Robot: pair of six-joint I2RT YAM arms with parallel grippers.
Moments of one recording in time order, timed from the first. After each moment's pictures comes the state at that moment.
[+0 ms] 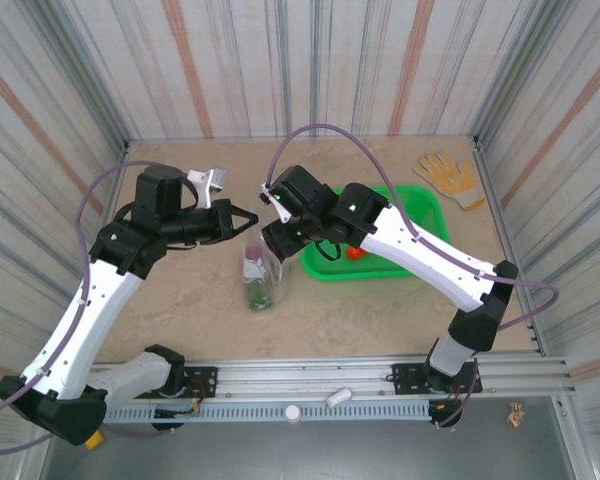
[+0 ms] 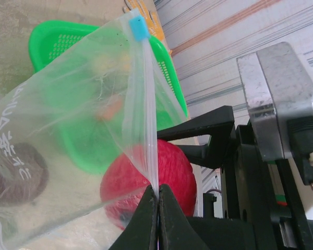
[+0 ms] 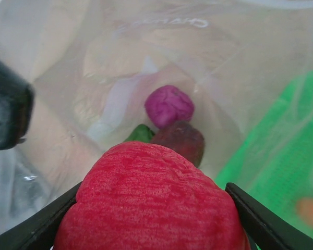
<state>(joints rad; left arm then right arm) -0.41 1.06 1.26 -0.77 0.60 -0.63 1.01 1.65 1.84 -1.09 0.04 0.31</state>
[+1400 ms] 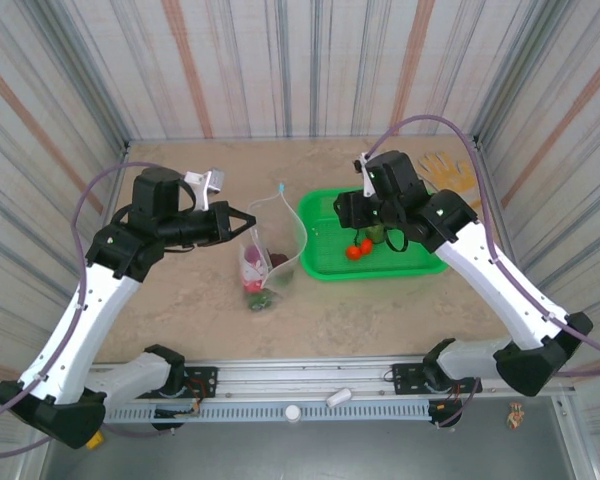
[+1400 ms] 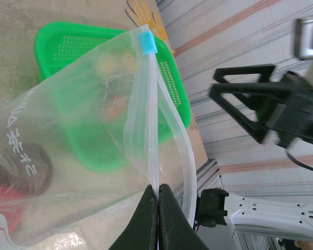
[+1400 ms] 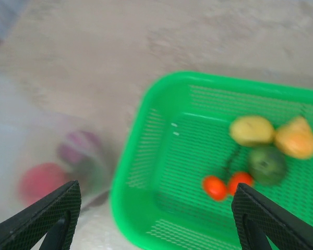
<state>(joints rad) -0.41 1.03 1.26 -0.79 0.59 -0.62 0.64 1.28 1.44 -0.92 0.12 0.37</state>
